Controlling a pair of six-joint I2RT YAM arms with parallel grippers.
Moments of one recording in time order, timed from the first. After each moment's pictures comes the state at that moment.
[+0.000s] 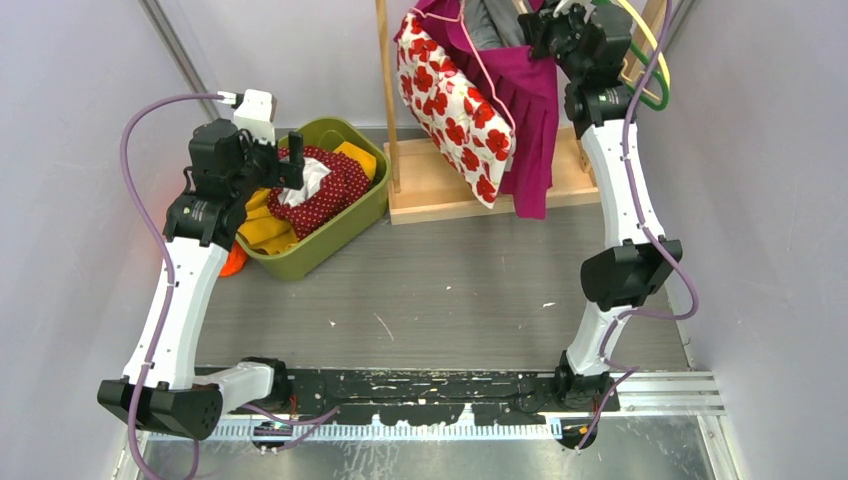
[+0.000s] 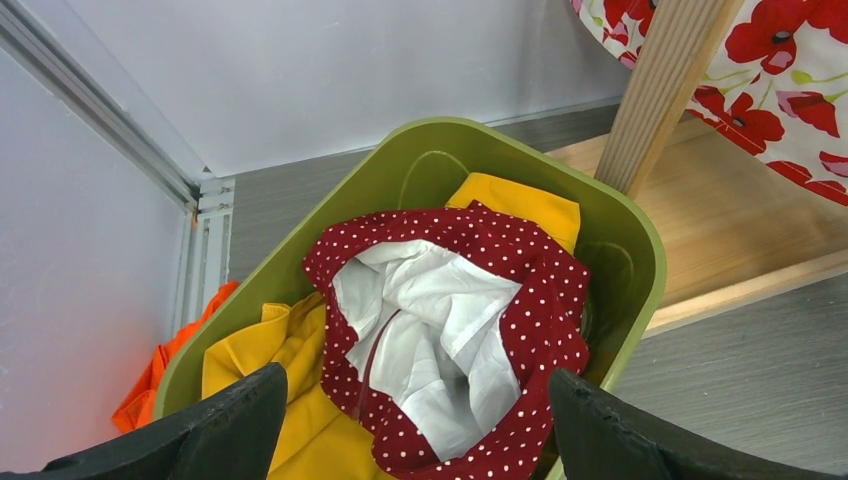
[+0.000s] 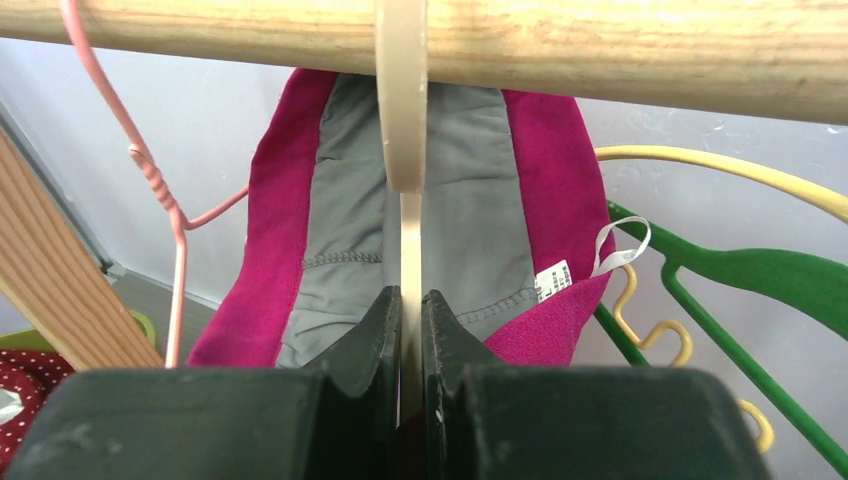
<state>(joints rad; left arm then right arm) -0.15 1.16 1.42 -0.58 -0.03 0.11 0.11 1.87 2.18 -0.13 -0.28 0.04</state>
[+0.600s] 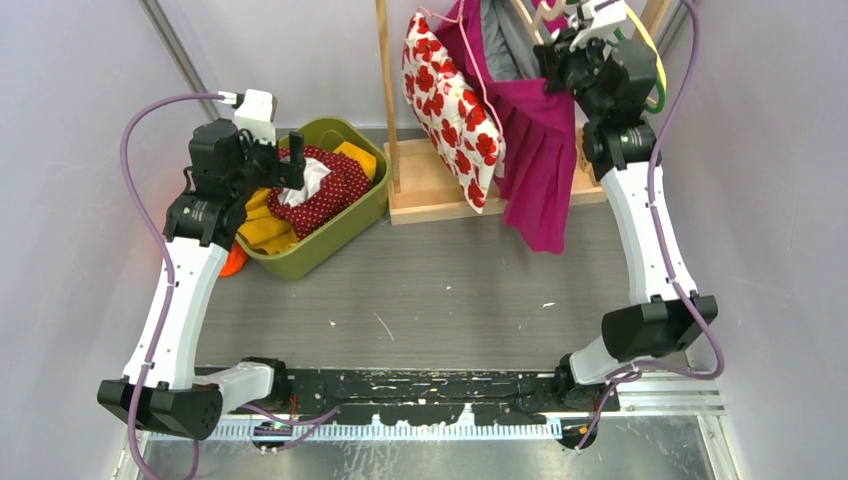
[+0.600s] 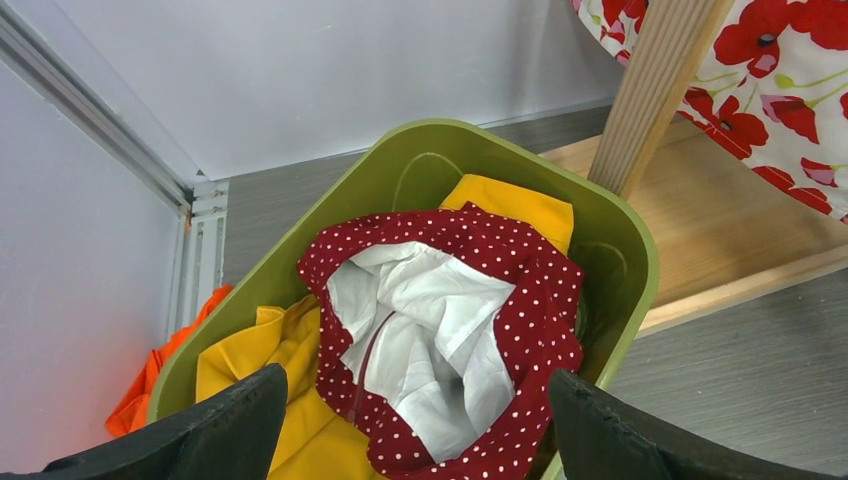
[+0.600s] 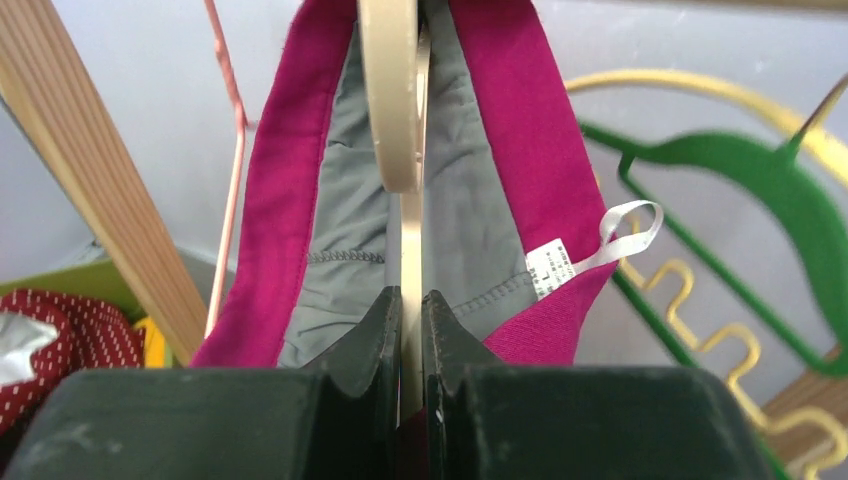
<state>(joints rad) -0.15 1.16 1.42 -0.58 -0.02 0.10 0.11 1.56 1.85 -0.14 -0.25 0.00</state>
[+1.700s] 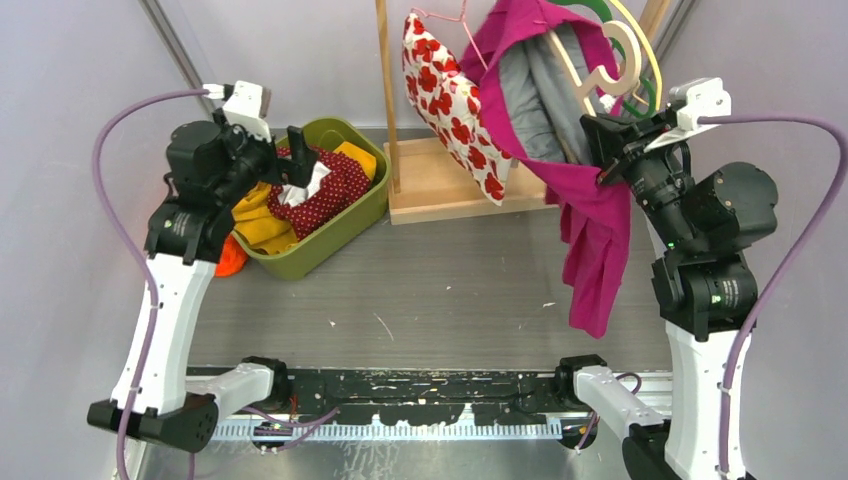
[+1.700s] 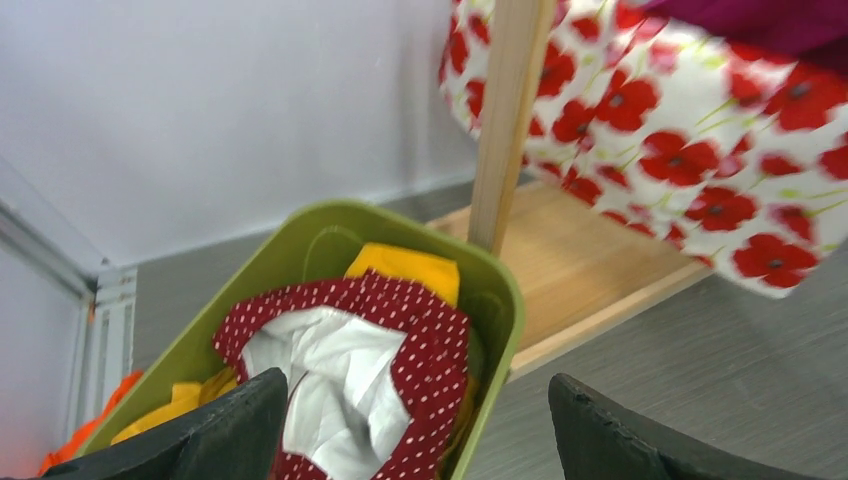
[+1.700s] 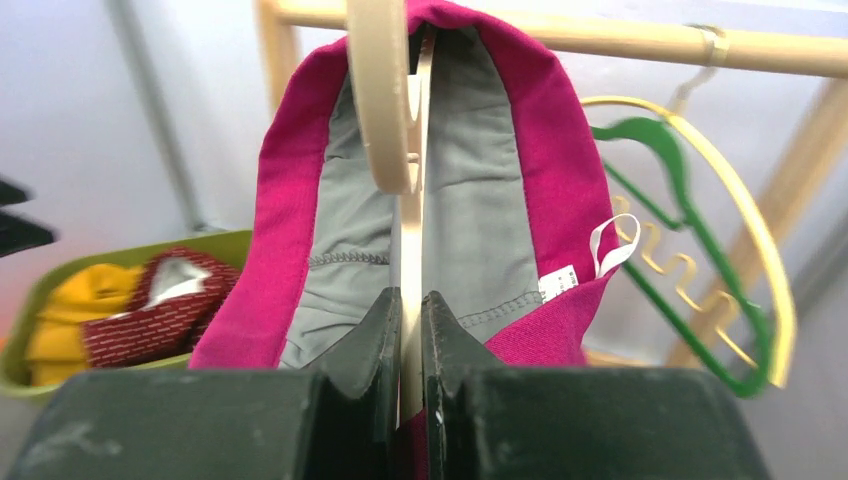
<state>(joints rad) -0.19 1.13 1.49 -0.59 0.13 0.04 0.11 0.91 1.61 -0.45 -0.23 0.01</state>
